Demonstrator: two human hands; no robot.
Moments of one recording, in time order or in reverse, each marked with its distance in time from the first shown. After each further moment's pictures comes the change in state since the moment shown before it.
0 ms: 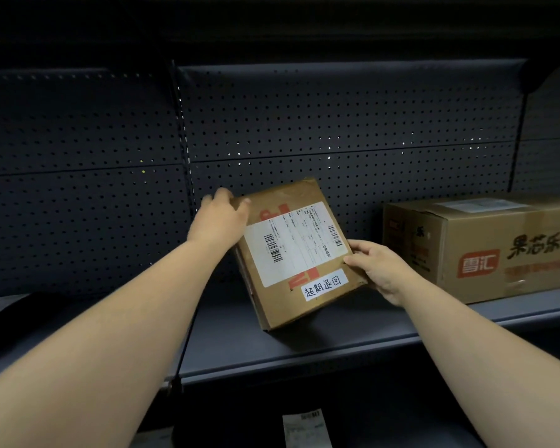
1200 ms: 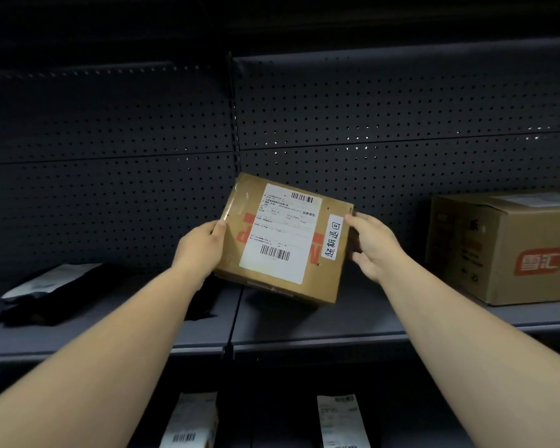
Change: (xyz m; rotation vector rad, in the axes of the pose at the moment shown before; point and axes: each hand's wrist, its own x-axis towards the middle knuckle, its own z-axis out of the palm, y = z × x) left_hand -0.046 -0.103 -0.043 -0.147 0.067 -0.222; right_hand 0.016 -0.031 0.090 0.425 0.131 0.087
